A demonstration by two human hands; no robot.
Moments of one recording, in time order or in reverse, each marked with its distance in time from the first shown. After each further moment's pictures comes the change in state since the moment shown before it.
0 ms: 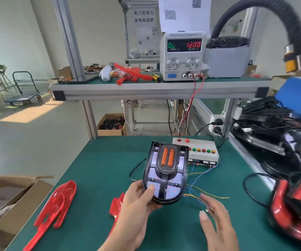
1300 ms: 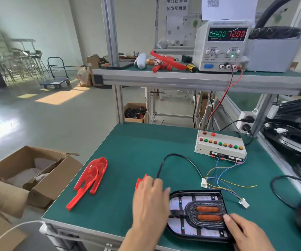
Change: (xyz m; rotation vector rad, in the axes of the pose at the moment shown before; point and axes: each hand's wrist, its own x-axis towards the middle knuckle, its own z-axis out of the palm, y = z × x) left_hand -0.026 -0.020 -0.051 1.459 0.228 0.499; right_hand 0.001 -0.010 -0.037 -0.700 -0.505 0.349
